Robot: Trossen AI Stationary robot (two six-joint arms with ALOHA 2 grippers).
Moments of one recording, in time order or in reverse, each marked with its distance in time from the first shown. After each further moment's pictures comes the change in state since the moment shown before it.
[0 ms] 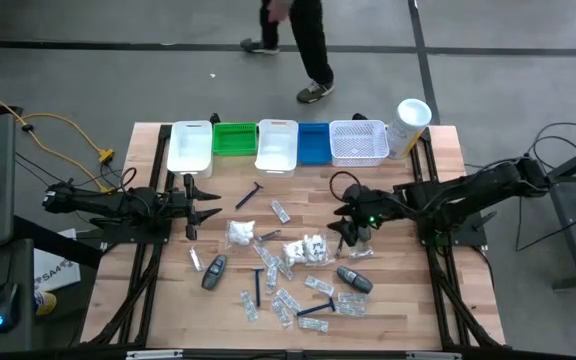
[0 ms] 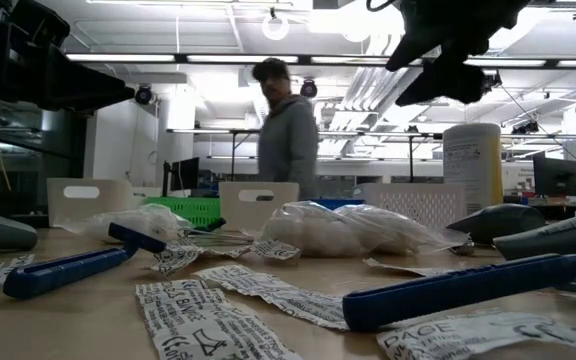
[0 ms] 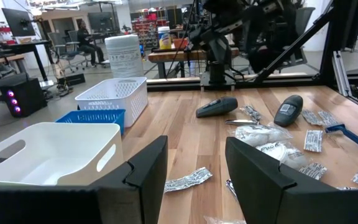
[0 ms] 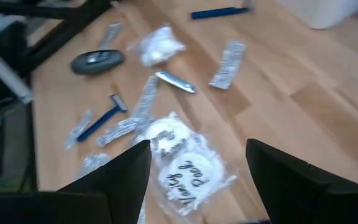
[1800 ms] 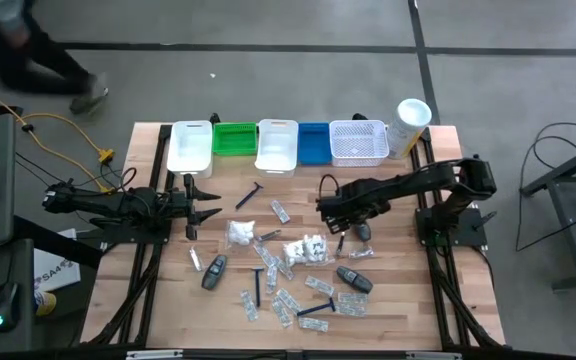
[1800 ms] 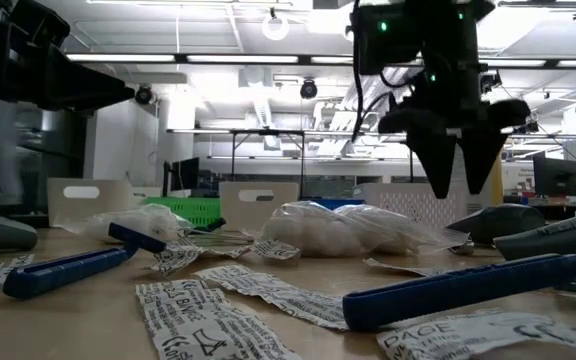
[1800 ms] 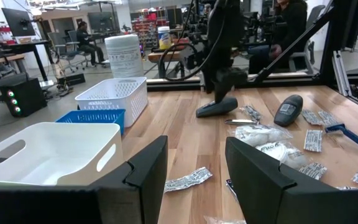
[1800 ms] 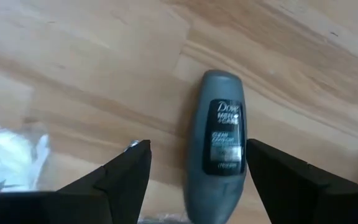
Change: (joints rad) left arm 0.000 0.000 0.000 -0.002 0.000 0.000; right arm -0.137 0.508 0.305 -0.746 -0.056 0.464
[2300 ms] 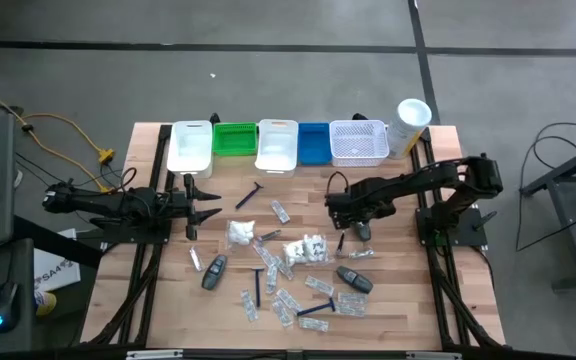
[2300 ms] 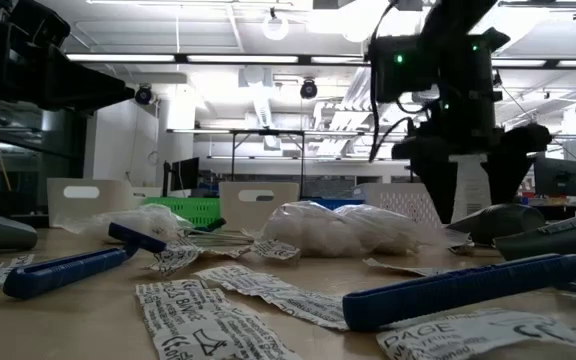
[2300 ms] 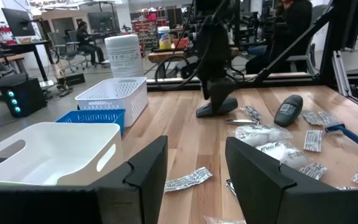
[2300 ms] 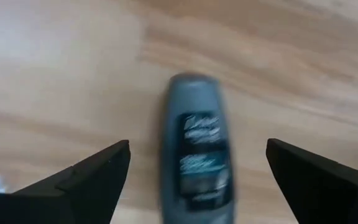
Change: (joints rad) left arm 0.000 0.000 0.000 0.000 0.000 0.000; right arm -0.060 -0.057 -0.175 0.156 -0.039 0.071
